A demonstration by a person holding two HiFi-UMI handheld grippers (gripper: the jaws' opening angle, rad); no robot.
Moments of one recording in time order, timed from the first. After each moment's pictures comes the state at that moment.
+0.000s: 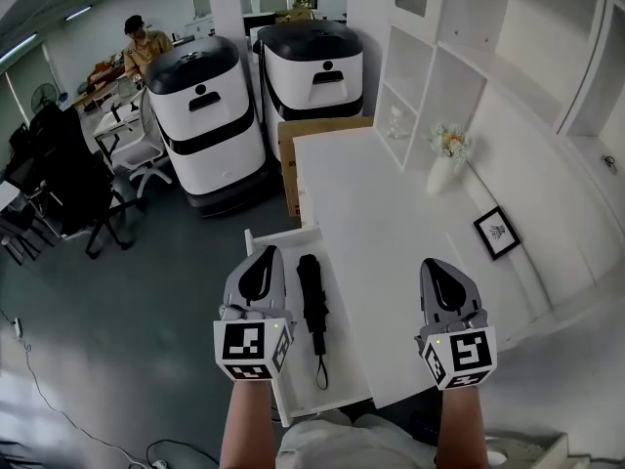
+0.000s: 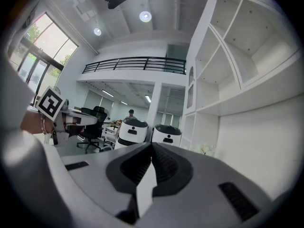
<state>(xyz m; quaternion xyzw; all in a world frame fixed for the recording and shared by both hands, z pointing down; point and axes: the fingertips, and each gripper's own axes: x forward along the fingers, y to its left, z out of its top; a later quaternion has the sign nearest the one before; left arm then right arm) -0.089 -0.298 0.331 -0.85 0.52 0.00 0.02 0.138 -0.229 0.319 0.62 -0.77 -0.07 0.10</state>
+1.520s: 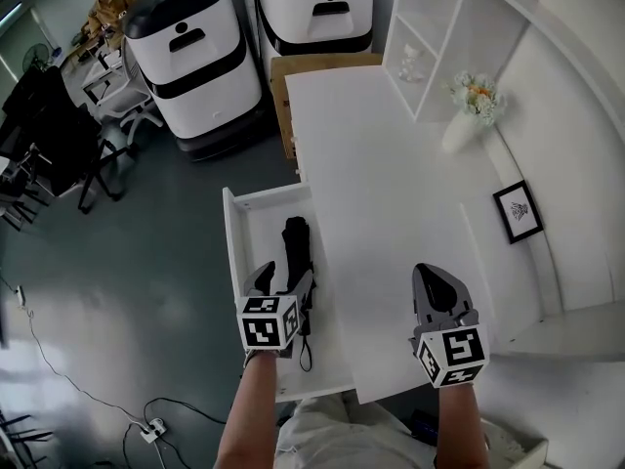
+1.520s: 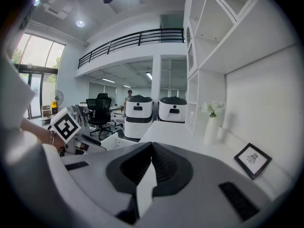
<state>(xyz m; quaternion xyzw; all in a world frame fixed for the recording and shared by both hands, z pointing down) -0.032 -0.321 0.590 -0.81 0.48 -0.20 -0.28 0.179 -0.269 0.456 0.58 -0.79 0.08 0.17</state>
